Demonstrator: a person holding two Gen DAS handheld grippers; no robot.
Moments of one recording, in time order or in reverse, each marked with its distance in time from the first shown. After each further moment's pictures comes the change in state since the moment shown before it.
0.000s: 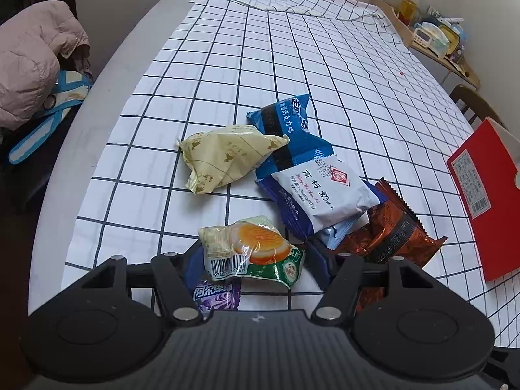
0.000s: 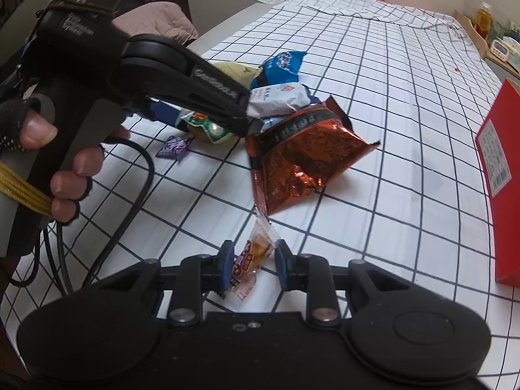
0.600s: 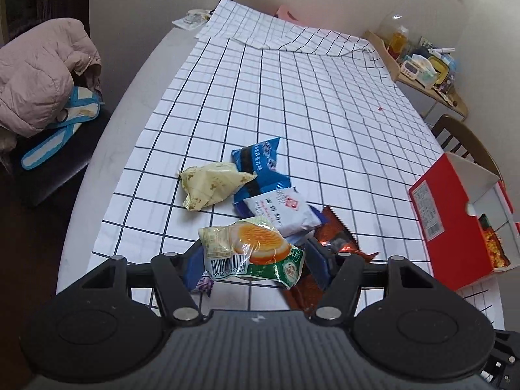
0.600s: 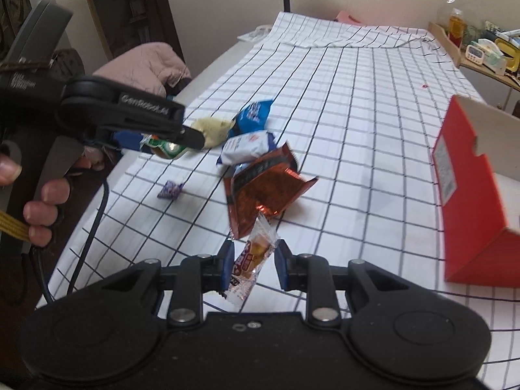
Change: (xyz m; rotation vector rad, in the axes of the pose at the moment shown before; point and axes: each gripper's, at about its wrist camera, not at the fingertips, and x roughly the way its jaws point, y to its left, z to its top) left arm -0.079 -0.028 0.004 -0.038 -0.084 -0.008; right arm -0.076 -0.036 0.008 0.066 -0.109 0.025
